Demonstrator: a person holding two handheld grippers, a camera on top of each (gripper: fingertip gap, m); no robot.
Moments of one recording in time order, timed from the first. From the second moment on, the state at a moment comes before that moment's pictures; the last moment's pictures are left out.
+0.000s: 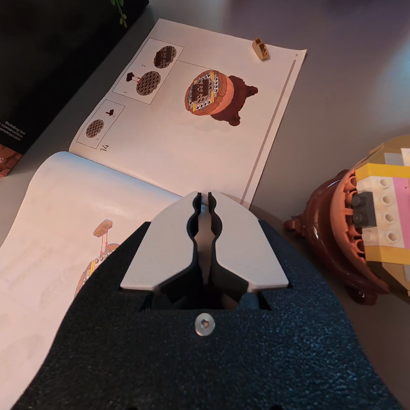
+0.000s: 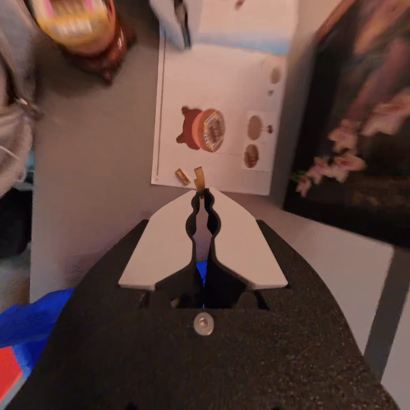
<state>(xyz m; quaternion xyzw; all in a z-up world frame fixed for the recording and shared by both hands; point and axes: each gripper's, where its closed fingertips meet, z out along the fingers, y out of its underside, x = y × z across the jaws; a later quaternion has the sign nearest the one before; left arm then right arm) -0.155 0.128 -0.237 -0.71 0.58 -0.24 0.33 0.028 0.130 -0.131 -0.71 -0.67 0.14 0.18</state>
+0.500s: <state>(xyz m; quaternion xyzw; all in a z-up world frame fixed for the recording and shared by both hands) -0.155 0.128 -0.237 -0.71 0.57 -0.25 0.33 0.016 0.141 -0.169 -0.73 -0.67 0.10 0.12</state>
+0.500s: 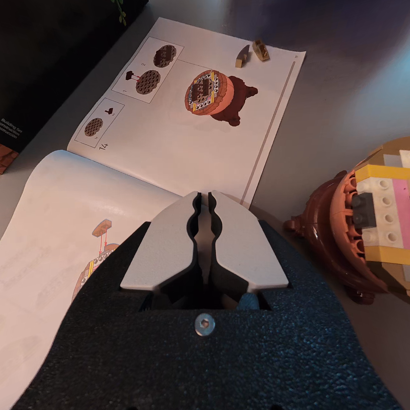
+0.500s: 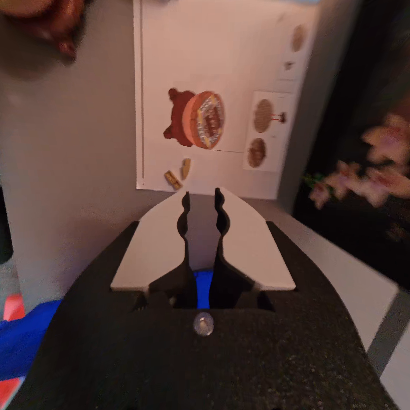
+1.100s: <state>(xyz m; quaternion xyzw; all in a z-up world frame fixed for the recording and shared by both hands) -0.155 0.128 -0.237 -0.71 0.57 -0.24 0.33 0.178 0.131 -0.205 -0.85 -0.48 0.07 0.19</state>
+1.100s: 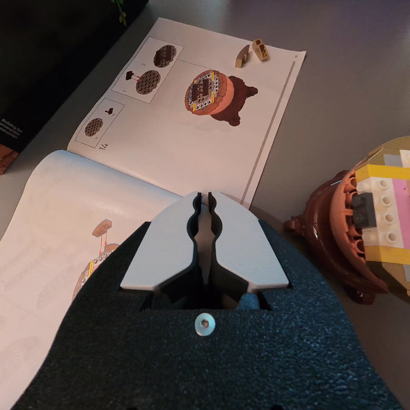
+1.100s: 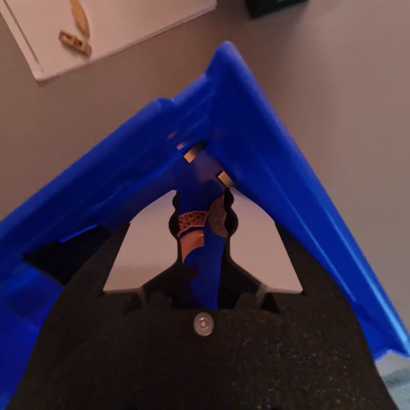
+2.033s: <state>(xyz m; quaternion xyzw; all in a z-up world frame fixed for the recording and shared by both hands) -0.155 0.128 -0.237 -0.71 0.58 -0.24 0.33 0.169 0.120 -0.228 -0.77 -0.60 0.10 0.17</state>
